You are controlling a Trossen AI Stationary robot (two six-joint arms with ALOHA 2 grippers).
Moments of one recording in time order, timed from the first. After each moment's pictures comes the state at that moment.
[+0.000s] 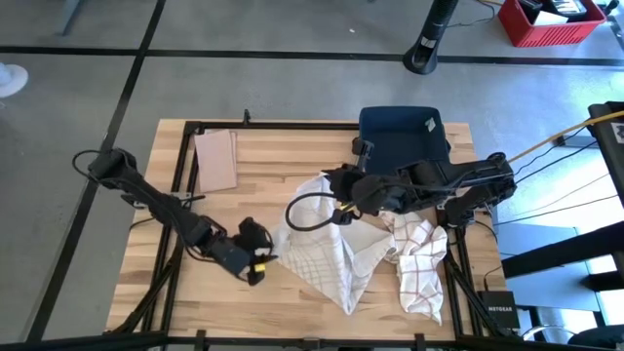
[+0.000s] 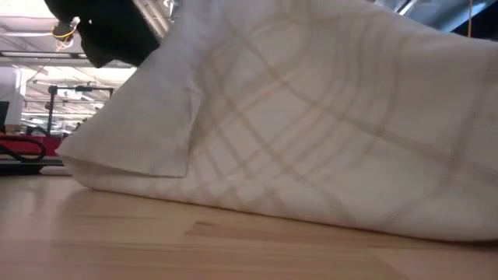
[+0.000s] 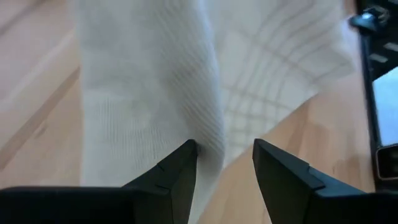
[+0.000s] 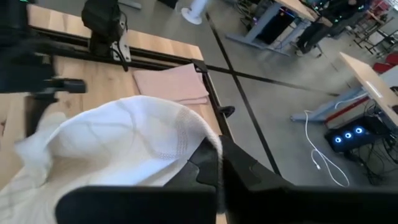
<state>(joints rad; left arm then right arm) -0.59 1.41 0.86 -0.26 -0.54 -0.77 0.30 1.67 2.00 -0.98 0.73 -0.04</state>
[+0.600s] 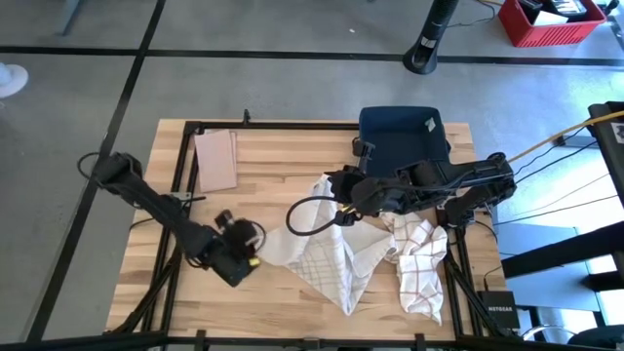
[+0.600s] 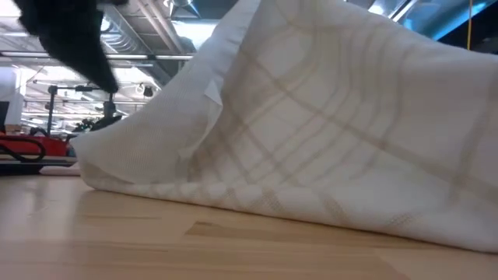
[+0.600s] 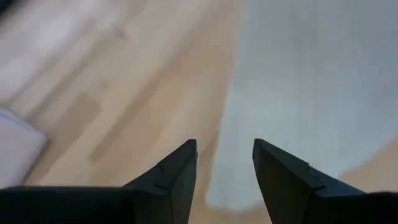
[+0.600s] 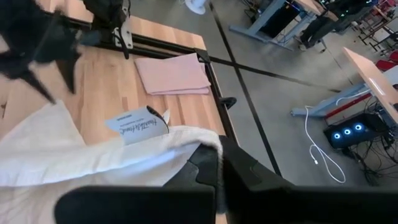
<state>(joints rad) -0.65 1.48 1.01 -0.90 -0.71 -1.16 0.30 1.67 2.00 -1.04 0.73 -0.03</state>
